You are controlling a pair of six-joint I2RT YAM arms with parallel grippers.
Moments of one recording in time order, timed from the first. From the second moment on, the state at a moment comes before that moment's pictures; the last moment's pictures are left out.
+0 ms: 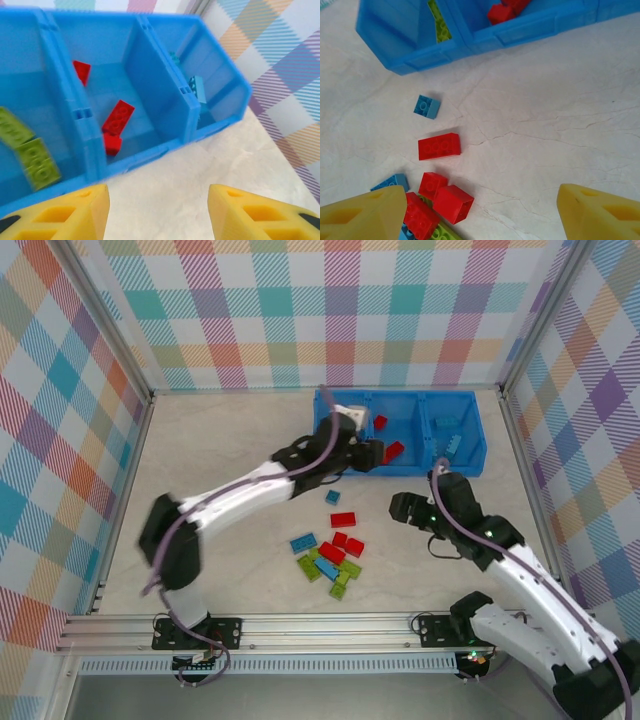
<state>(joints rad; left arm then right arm) -0.84 1.68 1.44 -0.23 -0.08 -0.48 0.53 0.86 0.77 -0.70 0.02 0.67</state>
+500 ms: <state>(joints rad) -0.87 0.79 1.03 -0.68 0.09 0.04 0.75 1.61 1.12 -0.51 0.06 0.71</state>
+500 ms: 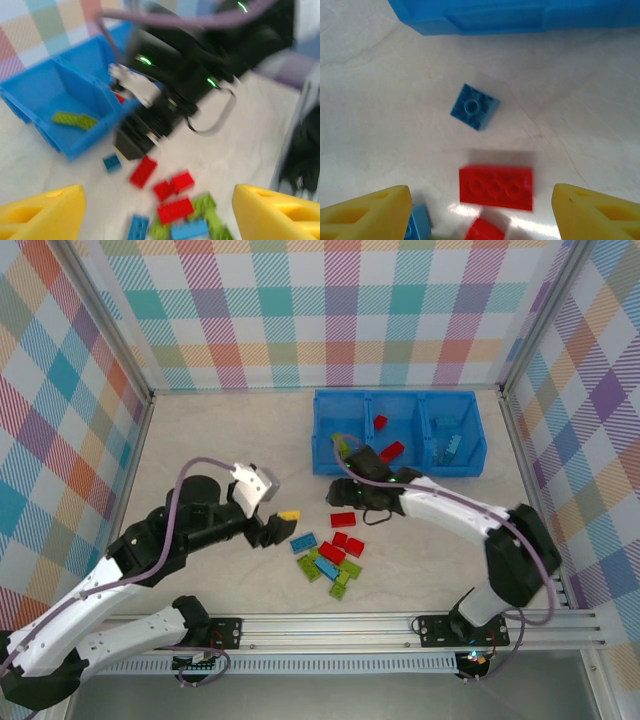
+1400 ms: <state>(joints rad) -0.87 0.73 0.85 -0.83 0.34 0.37 0.81 2.07 1.47 -0.67 0.26 0.89</state>
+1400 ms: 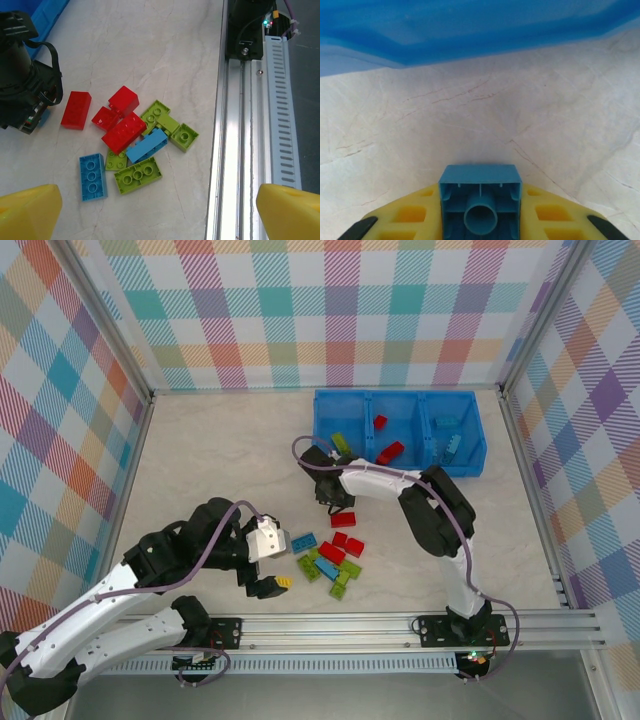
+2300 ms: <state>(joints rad) -0.87 0.54 0.77 -0.63 0.20 0.29 0.07 1.51 1.17 -0.45 0.19 0.59</state>
